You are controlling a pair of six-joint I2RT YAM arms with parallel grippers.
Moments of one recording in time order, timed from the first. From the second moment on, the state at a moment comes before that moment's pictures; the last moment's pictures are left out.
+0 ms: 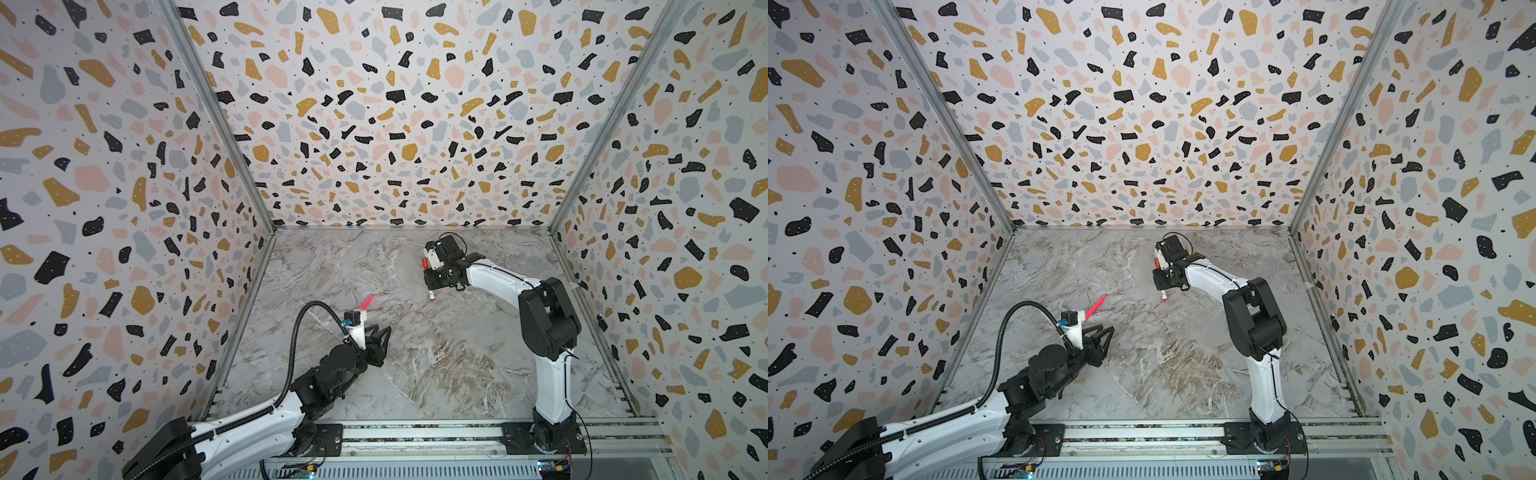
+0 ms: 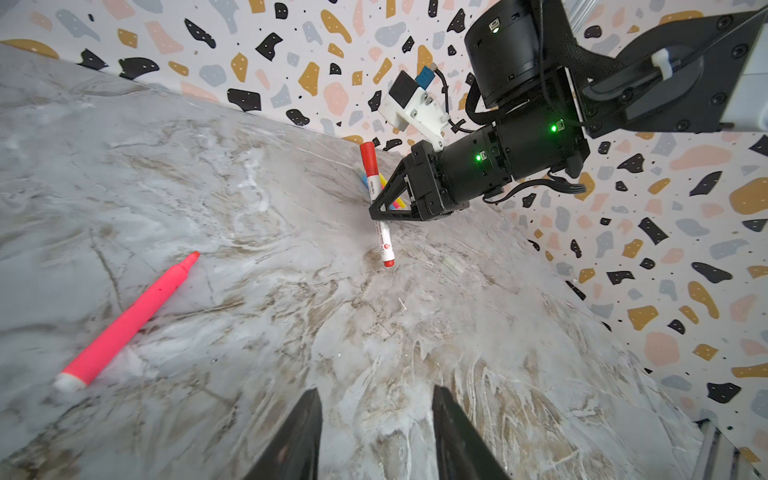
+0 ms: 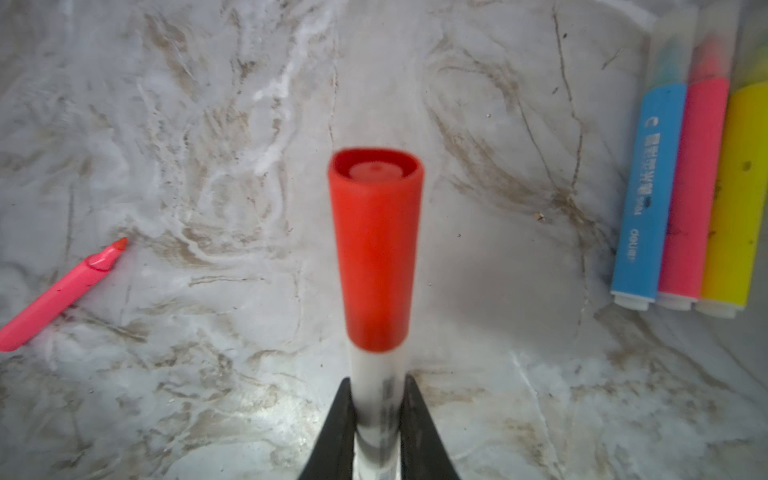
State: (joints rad) left arm -0.88 0.82 0.18 0.40 -0.31 -0.54; right arm 0.55 2.08 1.60 -0.52 -0.10 0.16
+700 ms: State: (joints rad) left arm -0.82 0.70 0.18 0.25 -0.40 -0.53; right arm 0.54 2.39 2.02 -0.76 0.10 0.03
